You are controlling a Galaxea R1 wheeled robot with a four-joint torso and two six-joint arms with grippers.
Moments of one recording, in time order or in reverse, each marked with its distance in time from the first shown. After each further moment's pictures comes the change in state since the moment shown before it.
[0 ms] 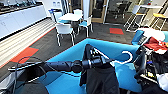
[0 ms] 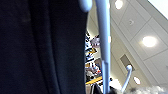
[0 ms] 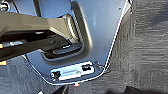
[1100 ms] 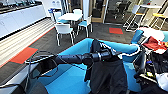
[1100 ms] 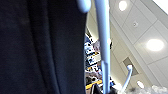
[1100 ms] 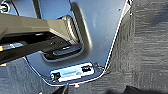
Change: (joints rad) left arm -0.089 0.201 -0.240 -0.003 0.013 -0.104; right arm 0.007 -0.001 0.000 0.003 0.004 0.000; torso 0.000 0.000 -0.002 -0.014
